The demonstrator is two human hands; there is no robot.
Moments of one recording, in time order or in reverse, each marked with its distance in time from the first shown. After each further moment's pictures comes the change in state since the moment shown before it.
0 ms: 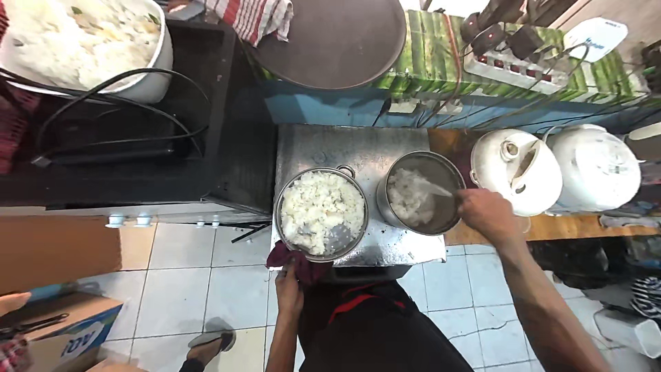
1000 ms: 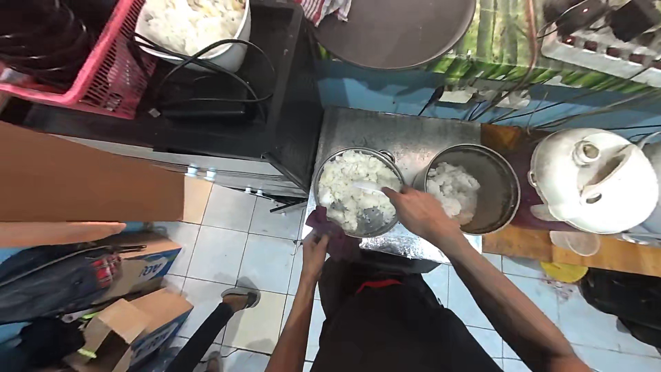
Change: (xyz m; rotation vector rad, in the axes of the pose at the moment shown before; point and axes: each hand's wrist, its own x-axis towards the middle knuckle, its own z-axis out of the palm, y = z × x) left_hand 0.001 0.025 -0.004 0.364 -0.170 0.329; right_hand -0.036 -0.187 0.013 0.121 -0.038 -0.607
